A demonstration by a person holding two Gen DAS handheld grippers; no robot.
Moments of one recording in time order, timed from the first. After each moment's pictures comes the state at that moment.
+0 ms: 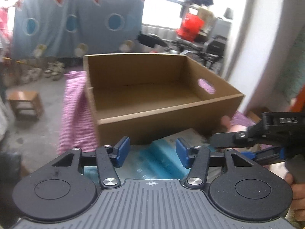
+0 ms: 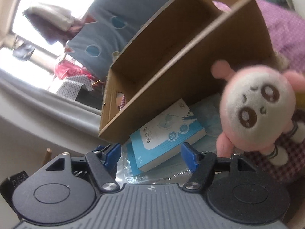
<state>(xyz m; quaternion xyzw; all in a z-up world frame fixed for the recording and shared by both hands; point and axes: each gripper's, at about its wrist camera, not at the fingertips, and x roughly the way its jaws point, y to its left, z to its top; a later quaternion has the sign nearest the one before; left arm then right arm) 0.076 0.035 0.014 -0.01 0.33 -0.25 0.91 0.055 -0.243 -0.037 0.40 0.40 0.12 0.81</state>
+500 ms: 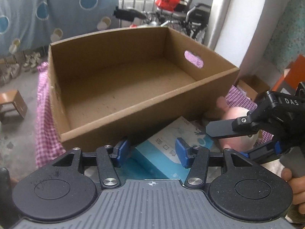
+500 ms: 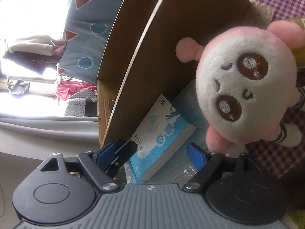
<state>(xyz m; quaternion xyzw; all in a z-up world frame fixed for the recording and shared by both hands) 0.110 0.002 0.003 0.05 0.40 -0.30 0.86 0.075 -0.272 -0.083 0.53 0.43 0.12 0.72</state>
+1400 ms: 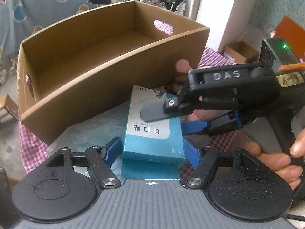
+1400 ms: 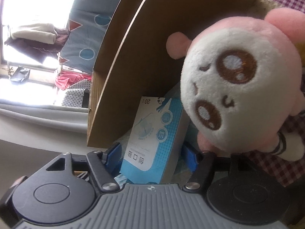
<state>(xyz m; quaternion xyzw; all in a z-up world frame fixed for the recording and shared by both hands) 0.061 -0.038 0.002 0.13 0.44 -0.32 0.83 0.081 -0.267 -0.097 0.49 0.43 0.14 0.74</state>
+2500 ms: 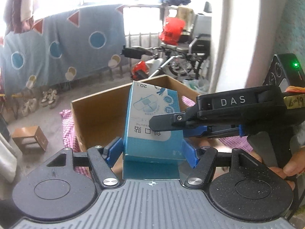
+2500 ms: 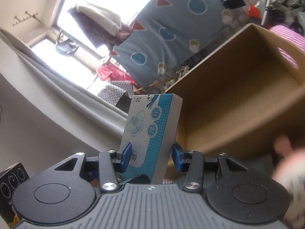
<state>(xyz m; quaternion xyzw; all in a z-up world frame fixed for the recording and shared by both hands) 0.074 -0.007 0.111 0.07 0.30 -0.25 0.92 0.126 -0.240 0.048 0.35 0.32 0.26 0.84</state>
